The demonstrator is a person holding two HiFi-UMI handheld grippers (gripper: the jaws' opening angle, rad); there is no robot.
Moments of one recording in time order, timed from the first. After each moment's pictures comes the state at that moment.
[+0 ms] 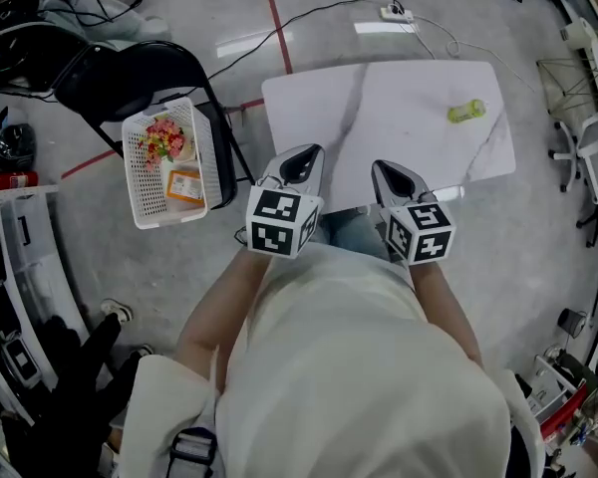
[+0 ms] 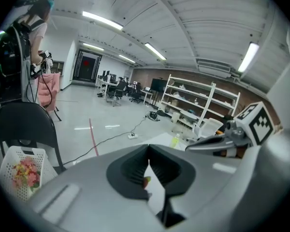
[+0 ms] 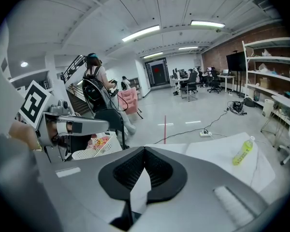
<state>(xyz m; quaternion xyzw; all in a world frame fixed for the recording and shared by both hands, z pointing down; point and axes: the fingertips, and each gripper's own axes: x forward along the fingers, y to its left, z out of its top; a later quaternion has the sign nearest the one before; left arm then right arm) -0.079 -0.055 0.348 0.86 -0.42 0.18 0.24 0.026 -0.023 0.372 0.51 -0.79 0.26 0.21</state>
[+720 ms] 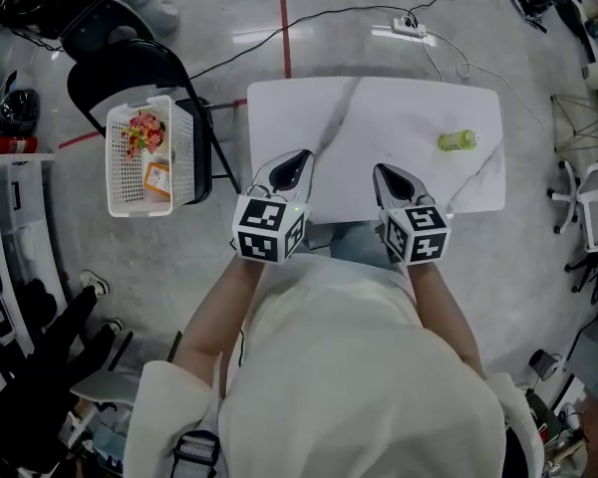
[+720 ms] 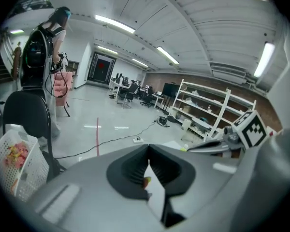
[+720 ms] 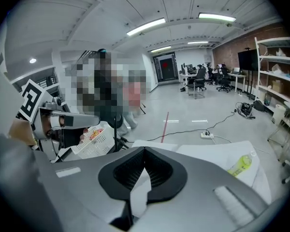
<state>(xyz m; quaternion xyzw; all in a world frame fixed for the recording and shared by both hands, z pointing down) 0.000 -0.101 0.364 0.82 -0.49 0.15 0.26 0.132 -0.088 0.403 0.45 -0.82 0.26 0.25</state>
